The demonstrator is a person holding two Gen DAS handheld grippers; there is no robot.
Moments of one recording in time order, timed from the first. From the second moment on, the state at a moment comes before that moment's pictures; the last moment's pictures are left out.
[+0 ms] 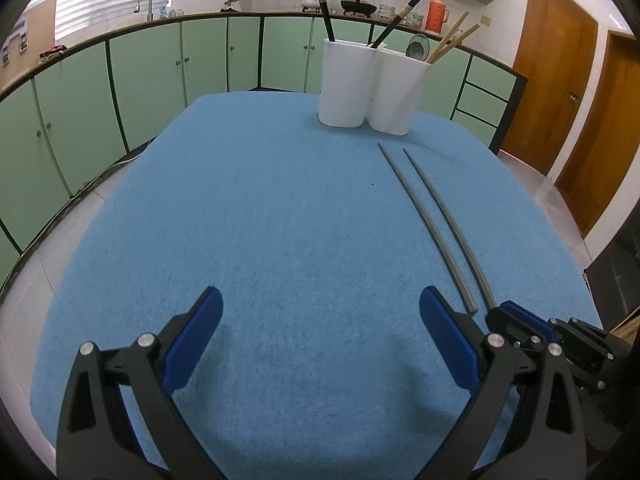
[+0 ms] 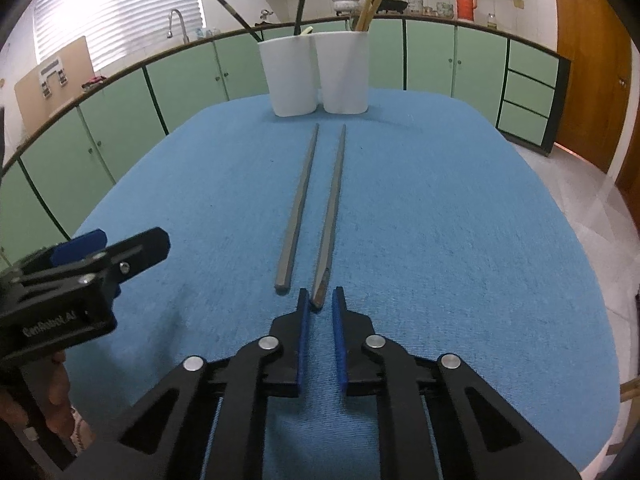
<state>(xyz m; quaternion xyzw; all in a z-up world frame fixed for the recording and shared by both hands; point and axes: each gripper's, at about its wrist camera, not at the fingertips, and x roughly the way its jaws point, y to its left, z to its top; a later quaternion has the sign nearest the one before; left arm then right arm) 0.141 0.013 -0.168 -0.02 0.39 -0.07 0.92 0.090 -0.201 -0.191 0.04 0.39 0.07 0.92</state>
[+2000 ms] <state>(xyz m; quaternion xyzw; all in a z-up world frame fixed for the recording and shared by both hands) 0.131 -0.059 -0.123 0.01 0.32 -0.11 0.94 0.082 -0.267 -0.123 0.09 0.30 0.04 0.95</state>
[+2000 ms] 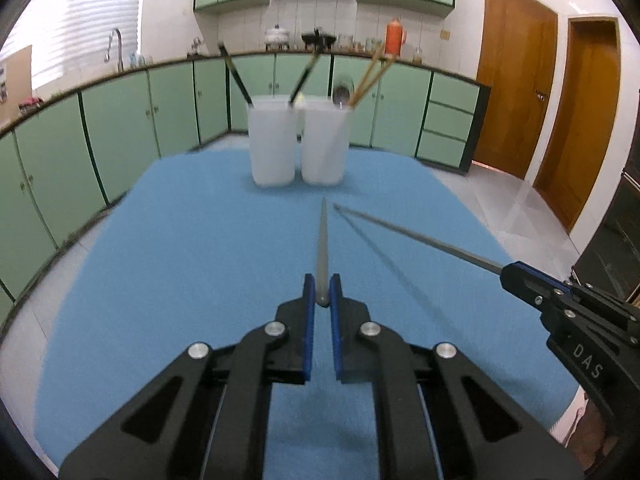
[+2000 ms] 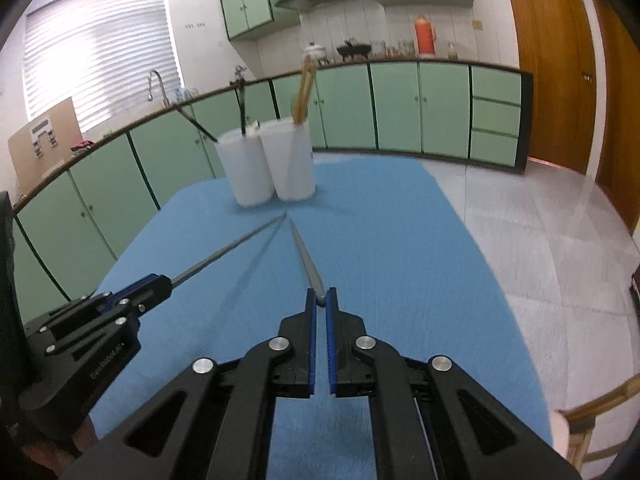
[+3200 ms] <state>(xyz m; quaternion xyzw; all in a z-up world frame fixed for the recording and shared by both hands) 0.157 -0.031 0.017 -0.01 0.21 -0.14 0.97 0.127 -0.261 0.006 0.08 0.24 0.13 0.96</state>
